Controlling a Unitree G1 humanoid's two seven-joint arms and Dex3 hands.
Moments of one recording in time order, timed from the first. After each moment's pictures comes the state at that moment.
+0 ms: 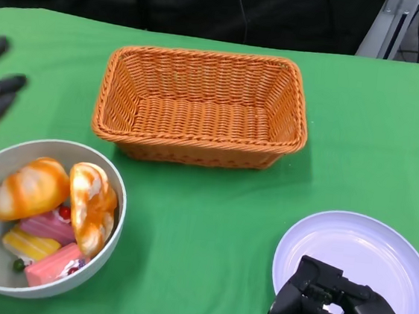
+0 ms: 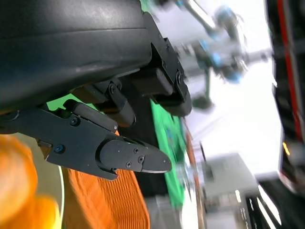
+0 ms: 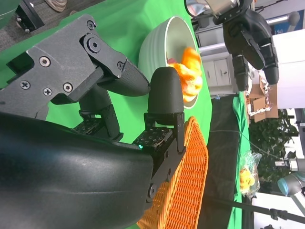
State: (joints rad) left arm -0.39 0.27 0.38 0.63 -0.29 -0.49 -0.28; right arm 0.38 -0.11 0.22 -0.41 0.19 -0.02 0.31
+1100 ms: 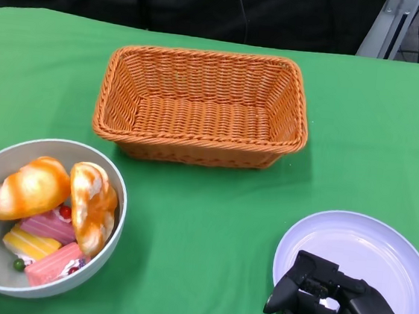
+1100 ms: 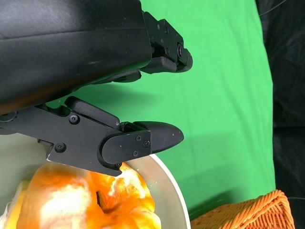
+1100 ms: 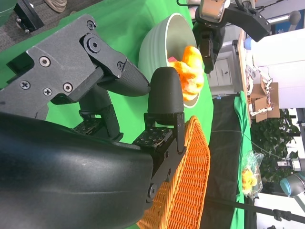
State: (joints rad) left arm -0.55 0.39 0.26 0.93 -0.09 0.10 -0.08; right arm 0.35 -0.10 0.22 -0.38 0.19 0.00 0.31
